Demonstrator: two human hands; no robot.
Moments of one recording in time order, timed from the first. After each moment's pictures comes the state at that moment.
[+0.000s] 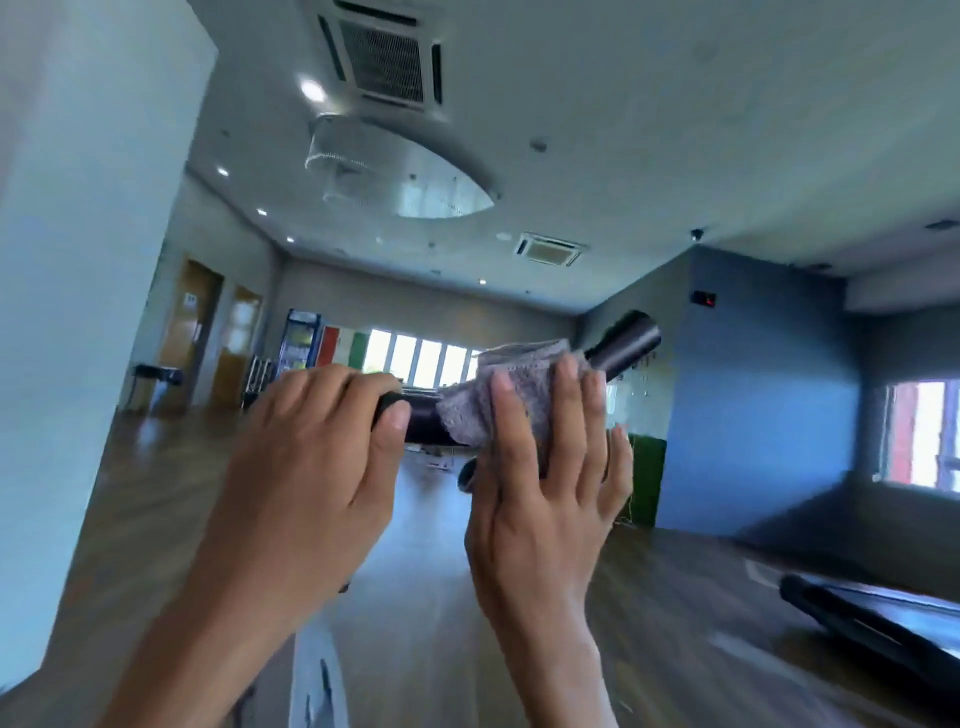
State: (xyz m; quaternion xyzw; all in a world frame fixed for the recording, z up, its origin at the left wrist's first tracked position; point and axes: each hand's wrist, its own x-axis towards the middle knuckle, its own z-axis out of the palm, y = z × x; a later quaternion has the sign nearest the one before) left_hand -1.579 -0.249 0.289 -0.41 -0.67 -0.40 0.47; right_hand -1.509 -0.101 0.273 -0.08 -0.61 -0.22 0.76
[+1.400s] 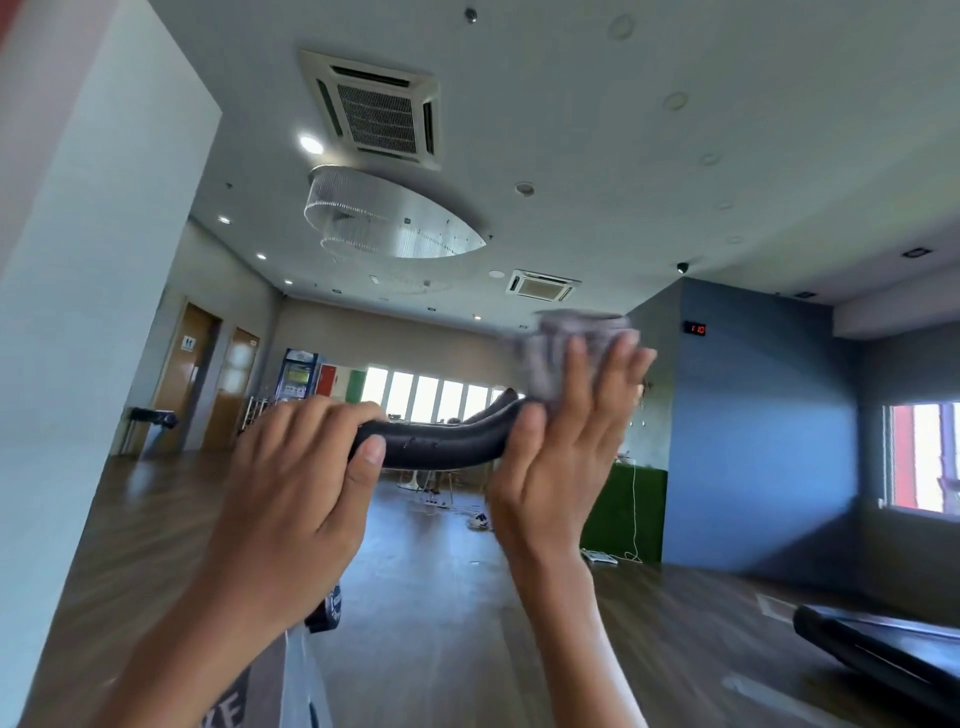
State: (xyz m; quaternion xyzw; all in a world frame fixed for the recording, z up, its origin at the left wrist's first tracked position) left_hand -1.594 -0.241 0.282 -0.43 -0.63 -0.42 0.50; right_hand -1.509 -0.083 0.325 0.01 -0.57 -0.08 0.82
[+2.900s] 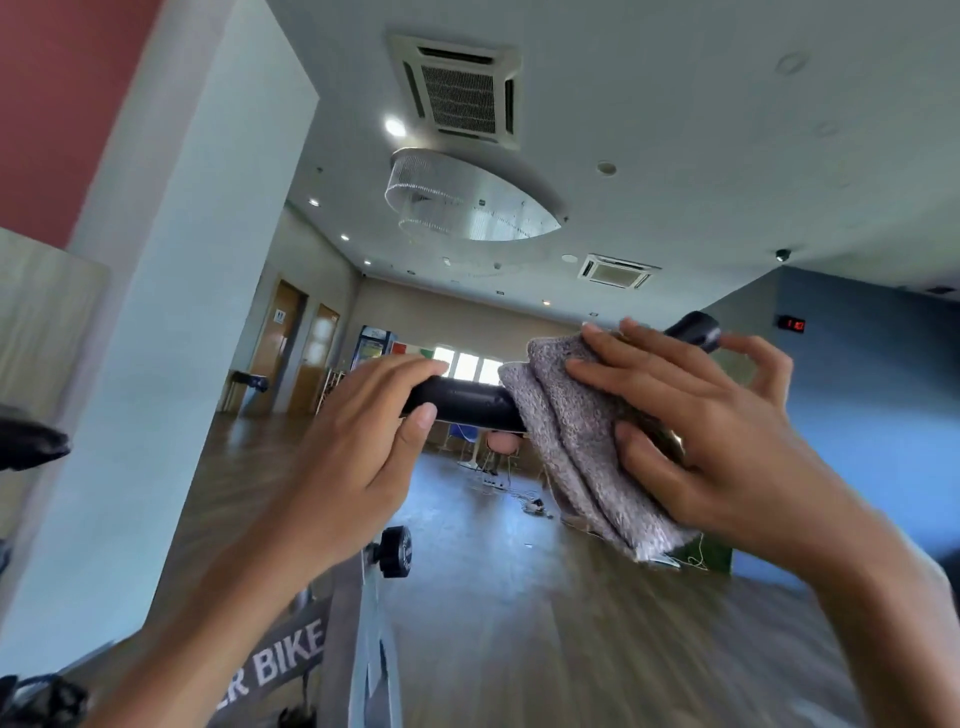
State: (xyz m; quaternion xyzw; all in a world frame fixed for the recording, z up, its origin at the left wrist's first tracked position) left_hand -1.606 -0.259 0.272 -0.48 -0.61 -0.45 0.44; right_hand -1.409 -0.090 0.354 0.06 -0.84 -0.25 0.47
